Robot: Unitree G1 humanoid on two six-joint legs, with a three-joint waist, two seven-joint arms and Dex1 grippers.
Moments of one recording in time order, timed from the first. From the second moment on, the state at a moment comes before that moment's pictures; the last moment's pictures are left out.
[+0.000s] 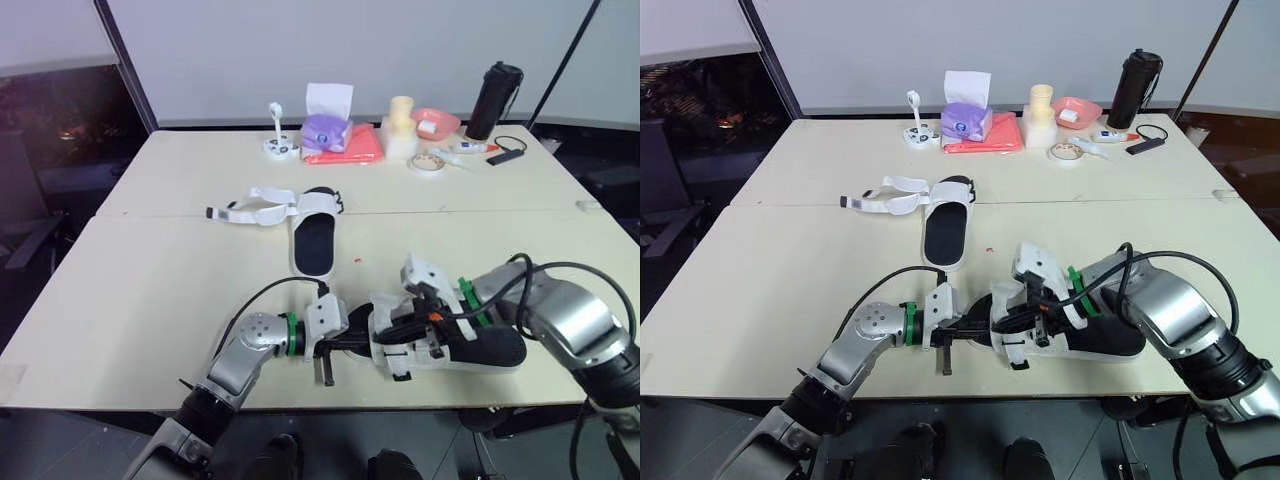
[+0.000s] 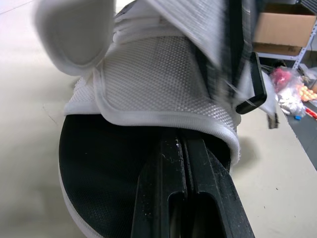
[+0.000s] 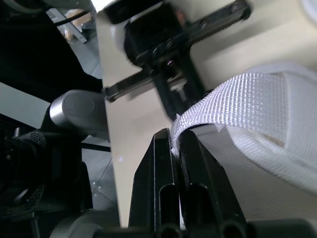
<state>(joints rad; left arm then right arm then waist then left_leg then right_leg) -0.39 0.24 -0.42 0.14 -0.14 0.07 -0.99 -0.53 -0.92 0.28 -0.36 0.52 0.92 1.17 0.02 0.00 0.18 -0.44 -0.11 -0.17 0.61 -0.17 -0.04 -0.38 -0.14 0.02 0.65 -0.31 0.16</state>
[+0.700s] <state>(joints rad) -0.40 0.23 -0.42 0.16 -0.14 0.07 -0.98 -0.21 -1.05 -0.19 -0.67 0.76 1.13 1.03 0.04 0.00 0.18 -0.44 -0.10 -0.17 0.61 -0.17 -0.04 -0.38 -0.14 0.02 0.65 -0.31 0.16</state>
